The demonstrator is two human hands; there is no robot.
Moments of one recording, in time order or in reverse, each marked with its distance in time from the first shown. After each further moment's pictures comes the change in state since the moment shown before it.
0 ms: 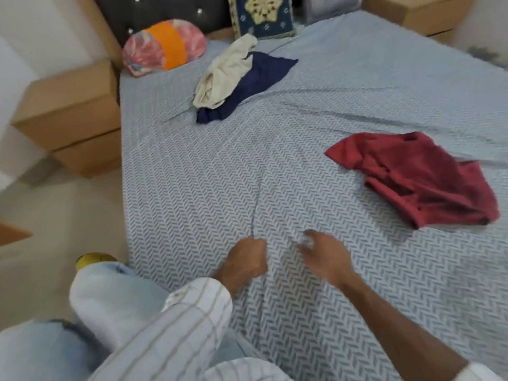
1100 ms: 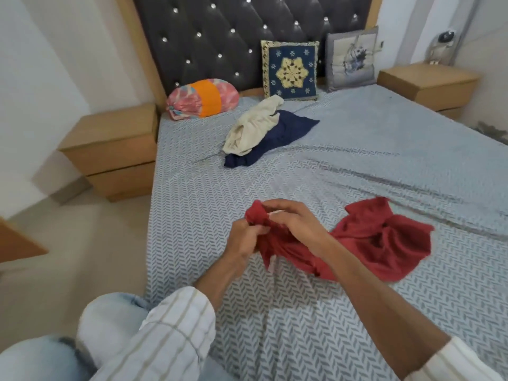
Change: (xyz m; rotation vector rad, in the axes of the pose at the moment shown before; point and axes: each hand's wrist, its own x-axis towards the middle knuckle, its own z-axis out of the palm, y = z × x) left_hand -0.012 -0.015 -0.128 -1.480 0.431 0.033; right_hand 0.062 -0.157 -0.107 0.807 -0.127 -0.375
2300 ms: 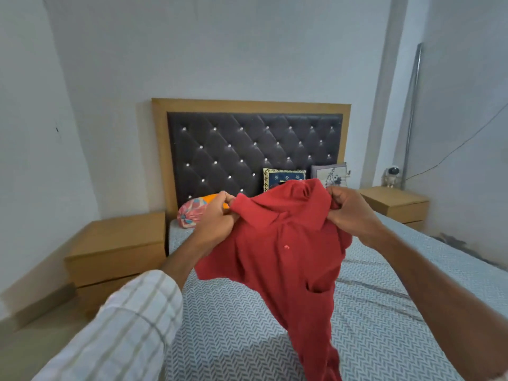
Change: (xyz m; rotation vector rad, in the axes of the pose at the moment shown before) left_hand 0.040 0.287 -0.175 0.368 0.073 0.794; right_hand 0.038 -0.279 -0.015 -0.422 0.432 -0.425
